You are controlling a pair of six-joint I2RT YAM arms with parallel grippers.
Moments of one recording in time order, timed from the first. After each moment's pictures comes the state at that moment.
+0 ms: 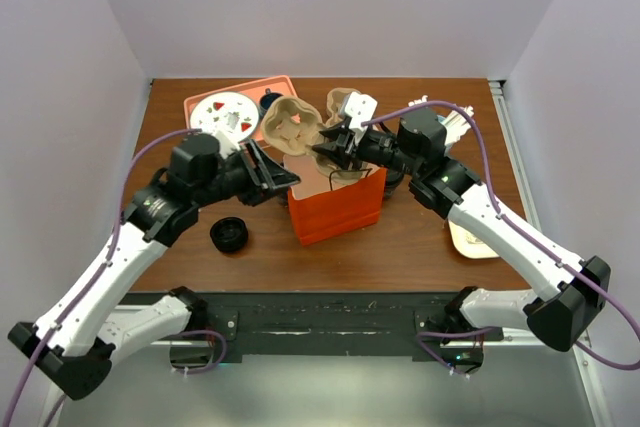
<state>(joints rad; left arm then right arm) -0.54 0.94 1.13 -0.62 0.28 -1.07 0.69 1.24 1.20 -0.03 -0.43 -0.23</state>
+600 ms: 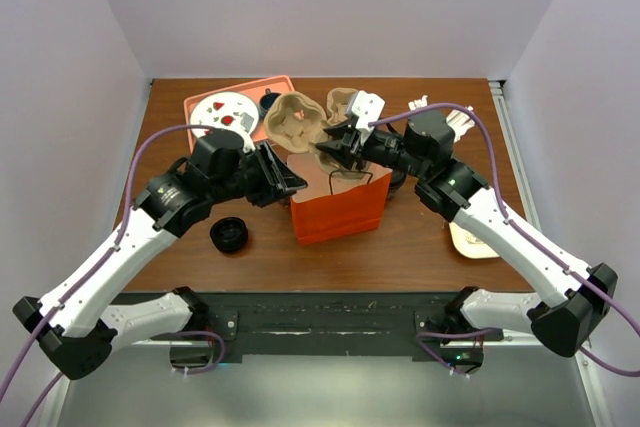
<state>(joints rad) -0.69 1.05 1.22 -0.74 0.12 -1.09 0.69 1.21 1.20 -0.03 -0.41 -0.22</state>
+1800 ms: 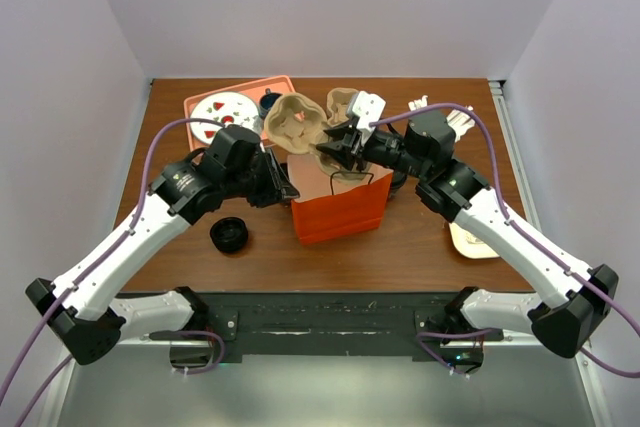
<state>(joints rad) -0.70 1.15 1.30 -0.89 0.05 -0.98 0.69 1.20 1.20 -0.03 -0.41 -0.21</state>
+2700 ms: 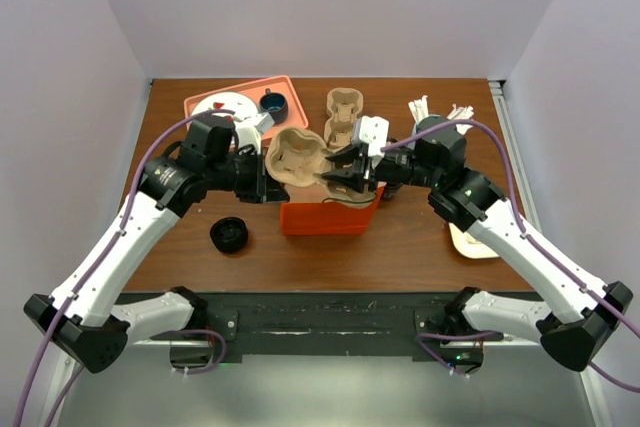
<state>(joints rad) -0.52 1.13 1.30 -0.90 0.44 -0.50 0.69 1.11 1.18 -0.19 -0.62 -0.30</state>
